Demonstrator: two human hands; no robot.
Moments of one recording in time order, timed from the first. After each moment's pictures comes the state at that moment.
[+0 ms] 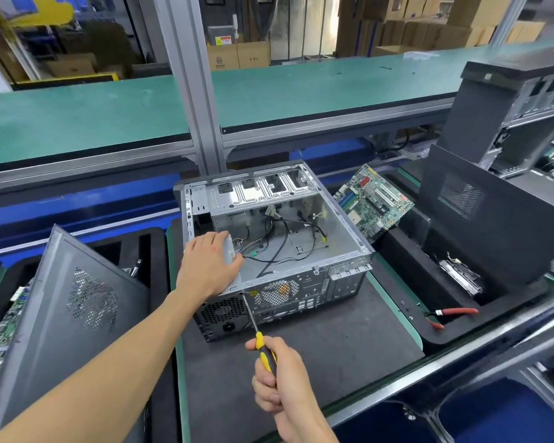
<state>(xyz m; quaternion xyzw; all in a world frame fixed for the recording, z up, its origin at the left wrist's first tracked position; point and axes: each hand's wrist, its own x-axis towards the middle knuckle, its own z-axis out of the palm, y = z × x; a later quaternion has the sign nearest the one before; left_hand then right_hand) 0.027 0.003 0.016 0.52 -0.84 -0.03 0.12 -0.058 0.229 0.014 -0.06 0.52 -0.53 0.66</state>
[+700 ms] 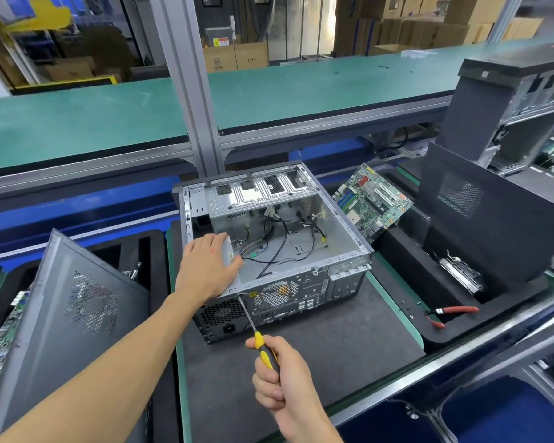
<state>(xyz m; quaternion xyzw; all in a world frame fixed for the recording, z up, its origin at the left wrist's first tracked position) 0.027 0.005 0.017 0.53 -0.84 -0.04 0.13 -0.062 0.227 0.010 -0.03 0.48 -0.54 0.69</state>
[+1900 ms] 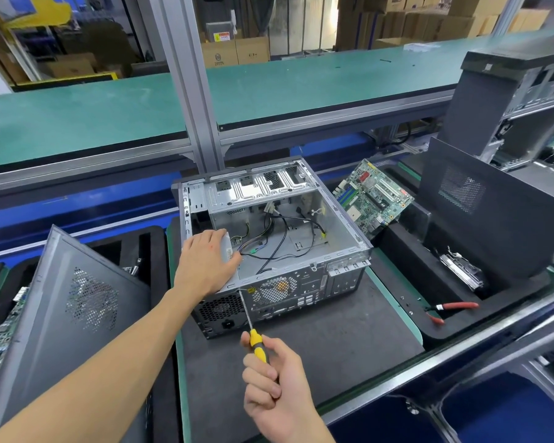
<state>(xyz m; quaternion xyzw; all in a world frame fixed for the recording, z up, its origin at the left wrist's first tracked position) 0.027 0.005 0.018 0.53 -0.84 -0.03 0.12 -0.057 0.234 0.010 0.16 0.23 -0.58 0.77</state>
